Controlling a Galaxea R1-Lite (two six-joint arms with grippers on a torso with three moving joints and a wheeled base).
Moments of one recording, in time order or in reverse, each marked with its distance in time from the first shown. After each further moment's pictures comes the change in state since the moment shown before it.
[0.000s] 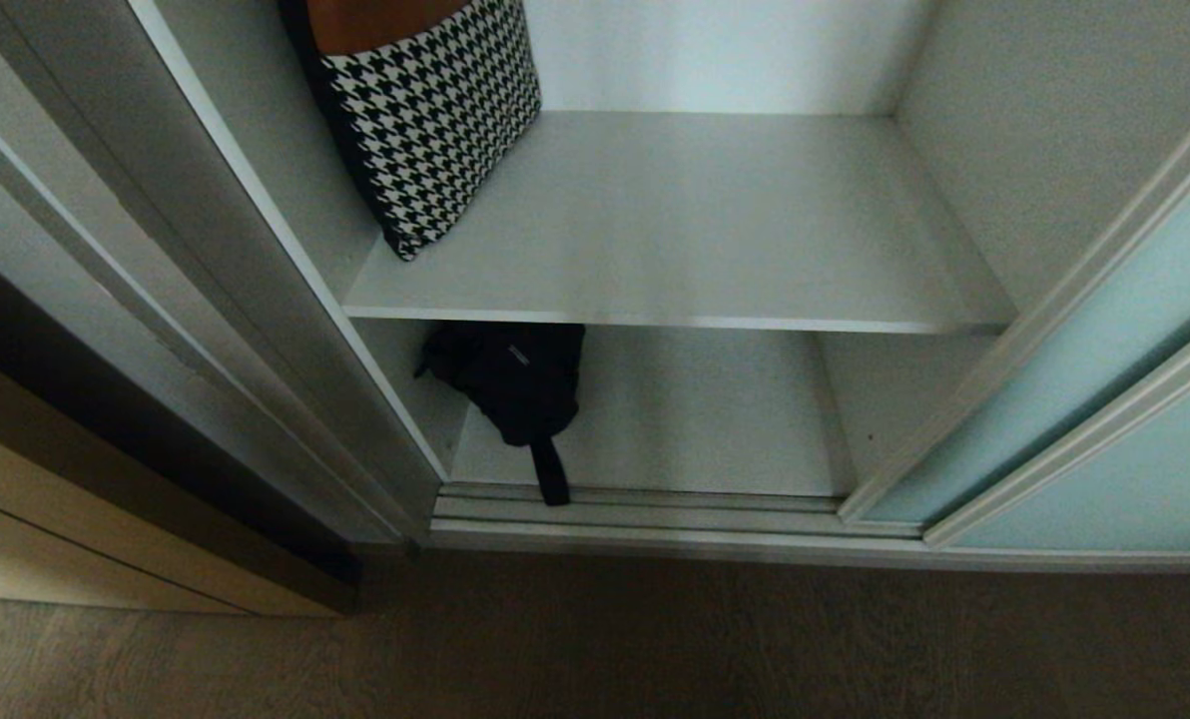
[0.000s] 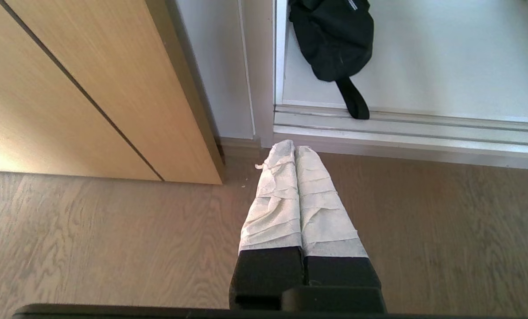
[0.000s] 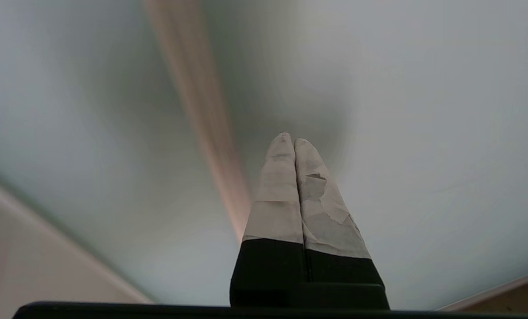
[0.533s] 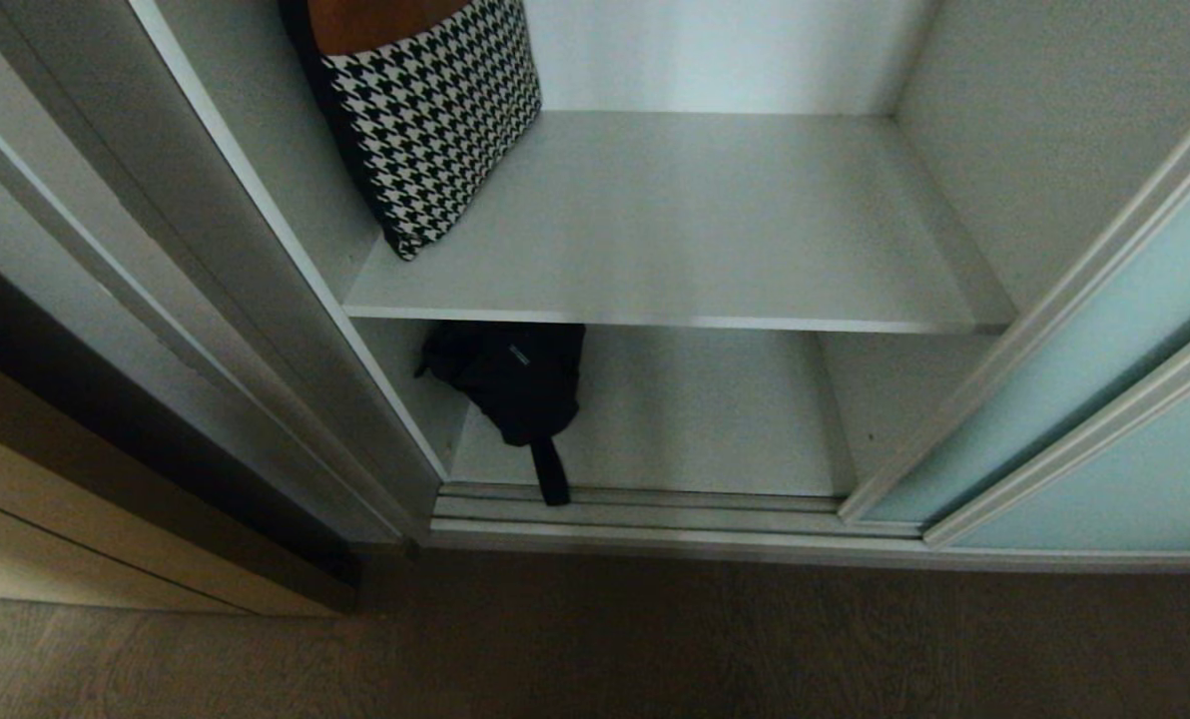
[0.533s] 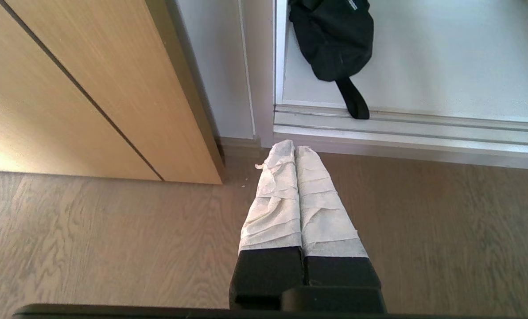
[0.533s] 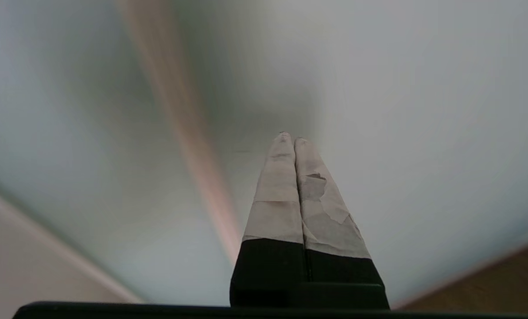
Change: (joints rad) left arm 0.000 0.000 0.000 0.000 0.000 0.000; right arm -0.074 -0.045 0.049 0.016 0.015 -0.008
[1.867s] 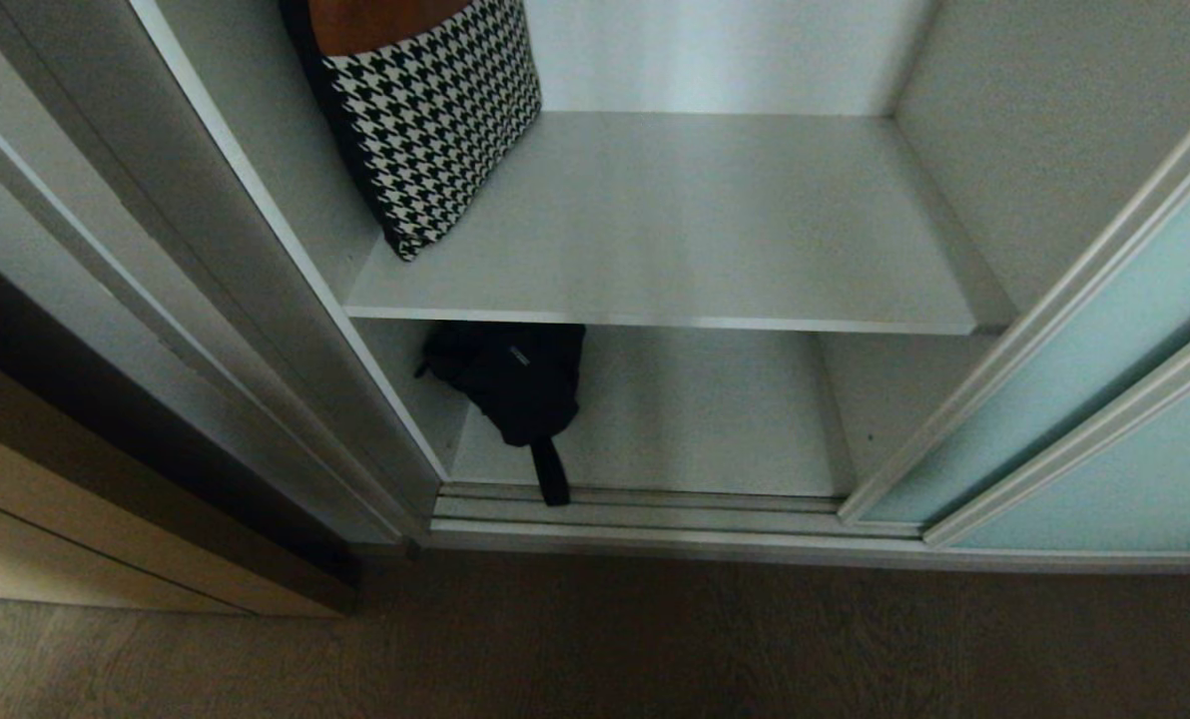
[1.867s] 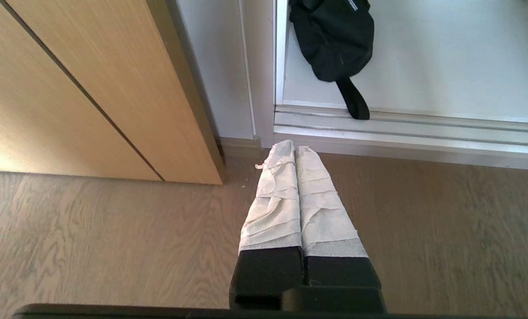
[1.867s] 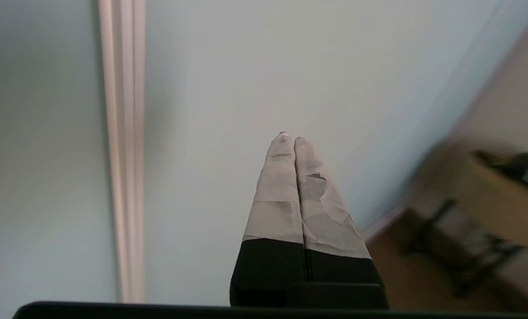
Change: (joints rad) left arm 0.000 0.000 0.000 -0.001 0.000 0.000; right arm -0.101 -0.254 0.136 0.035 -0.298 -0.247
